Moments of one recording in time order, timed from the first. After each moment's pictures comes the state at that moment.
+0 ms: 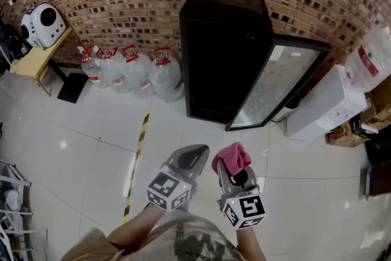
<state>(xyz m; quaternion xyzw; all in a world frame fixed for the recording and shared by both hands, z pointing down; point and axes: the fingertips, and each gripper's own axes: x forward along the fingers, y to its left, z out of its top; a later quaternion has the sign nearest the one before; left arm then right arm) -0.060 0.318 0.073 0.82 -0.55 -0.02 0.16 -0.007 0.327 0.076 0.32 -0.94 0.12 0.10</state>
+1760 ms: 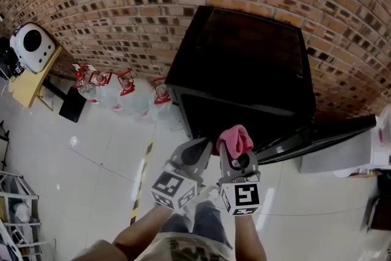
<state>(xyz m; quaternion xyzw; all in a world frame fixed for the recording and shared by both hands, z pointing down) -0.218 -0.031 0.099 0.77 -0.62 -0.03 0.17 -0.179 -0.049 0.103 0.33 -0.94 0.06 0.09</state>
